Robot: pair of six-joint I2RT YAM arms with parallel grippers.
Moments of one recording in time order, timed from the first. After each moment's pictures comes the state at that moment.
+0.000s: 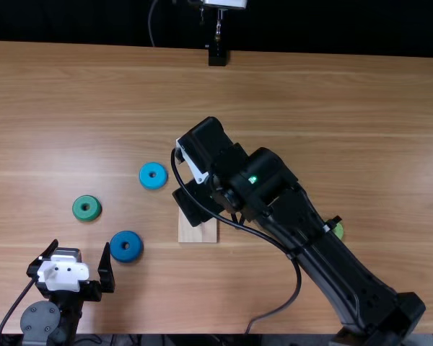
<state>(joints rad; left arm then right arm) -0.05 0.01 0.10 -0.38 0.01 -0.05 0.72 1.86 1.94 -1.27 -0.02 0.08</state>
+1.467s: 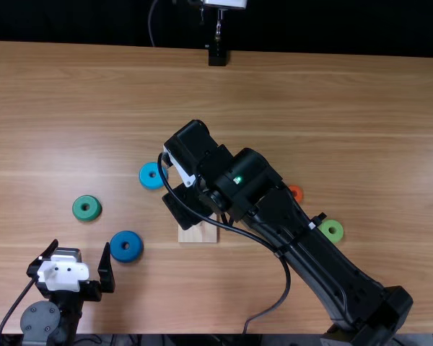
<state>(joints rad) -0.05 0.01 0.11 -0.38 0.01 -0.05 0.75 1.90 1.98 -1.28 -0.03 0.07</state>
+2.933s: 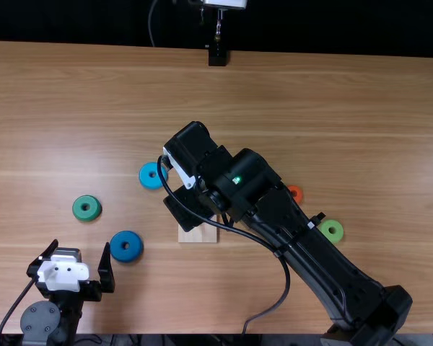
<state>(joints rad) -0.05 0.01 0.11 -0.37 0.01 -0.05 0.75 1.90 1.96 -1.28 -0.03 0.05</state>
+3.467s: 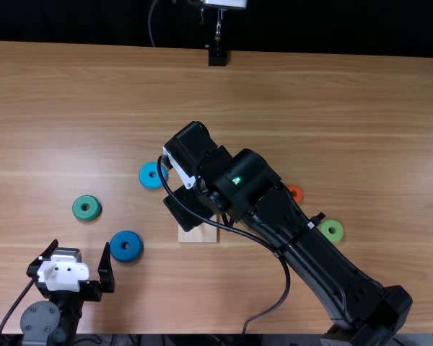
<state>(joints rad) -0.05 0.01 0.11 -0.38 0.01 -0.05 0.75 1.90 1.96 -1.27 -0.03 0.05</state>
